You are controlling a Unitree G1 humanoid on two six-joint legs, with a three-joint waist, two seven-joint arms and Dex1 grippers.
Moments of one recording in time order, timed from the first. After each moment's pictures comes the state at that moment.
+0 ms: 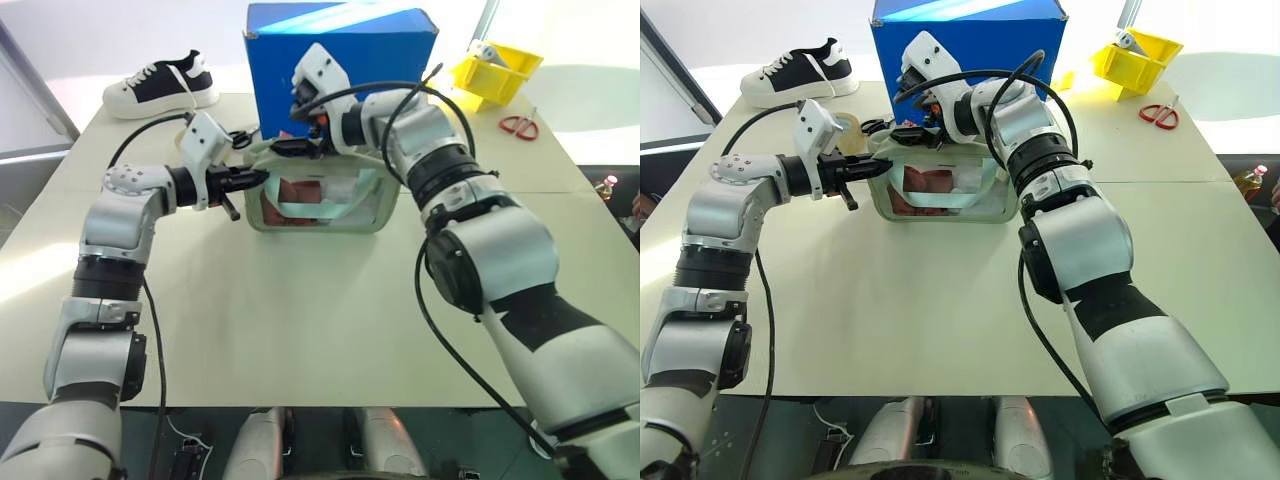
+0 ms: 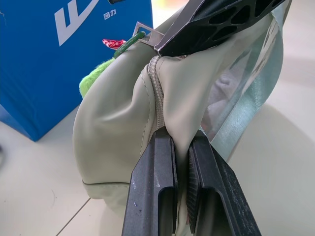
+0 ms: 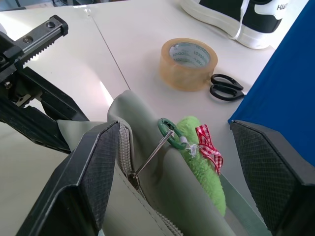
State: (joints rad) left arm -0.86 0.59 -0.01 0.33 -0.23 0.45 -0.99; right arm -1.58 -0.14 0.05 1.24 -0.07 0.24 0.92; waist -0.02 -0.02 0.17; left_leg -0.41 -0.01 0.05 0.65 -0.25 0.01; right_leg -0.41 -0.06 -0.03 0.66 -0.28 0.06
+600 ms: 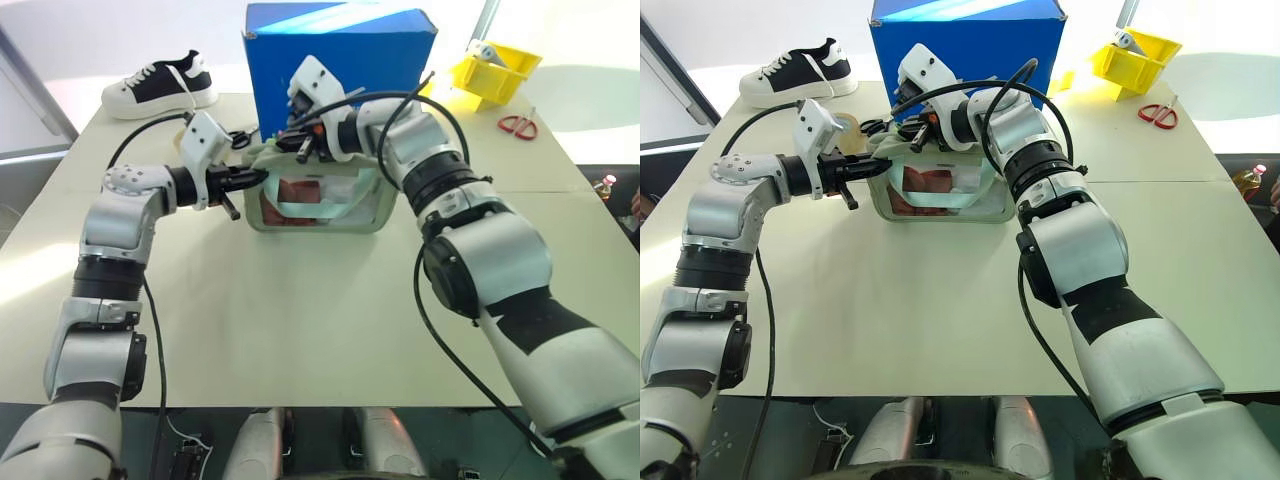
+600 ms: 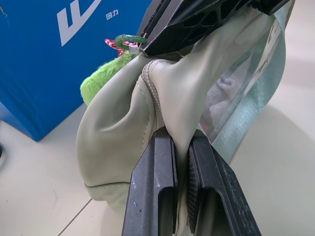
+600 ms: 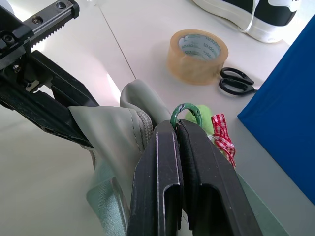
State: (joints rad) left arm -0.86 0.59 -0.01 0.33 -0.23 0.45 -0.98; right arm -1.55 -0.13 0.08 1.22 -0.08 0.23 0.92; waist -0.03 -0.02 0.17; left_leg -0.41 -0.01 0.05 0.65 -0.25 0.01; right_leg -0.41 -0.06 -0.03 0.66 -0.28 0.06
